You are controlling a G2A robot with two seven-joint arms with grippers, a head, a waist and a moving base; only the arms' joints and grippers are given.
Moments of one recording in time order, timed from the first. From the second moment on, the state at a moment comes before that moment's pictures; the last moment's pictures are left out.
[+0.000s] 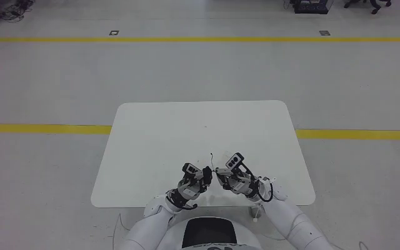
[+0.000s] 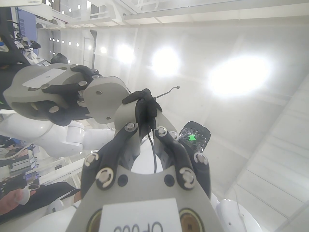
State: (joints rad) left arm 1.58 -1.41 -1.08 -1.19 -1.12 -0.34 -1.29; right arm -1.44 -1.26 0.98 -1.11 1.17 -0.17 1.39
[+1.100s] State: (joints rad) left arm 1.58 -1.41 -1.08 -1.19 -1.12 -0.34 -1.29; right arm -1.45 -1.27 1.02 -1.10 1.13 -0.16 1.38
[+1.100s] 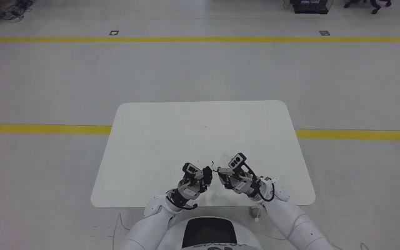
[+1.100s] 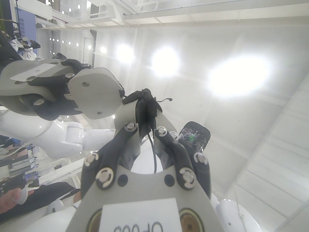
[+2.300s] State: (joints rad) left arm 1.58 -1.41 -1.08 -1.19 -1.12 -0.34 -1.29; right arm -1.45 -1.27 1.04 -1.06 1.12 -0.15 1.39
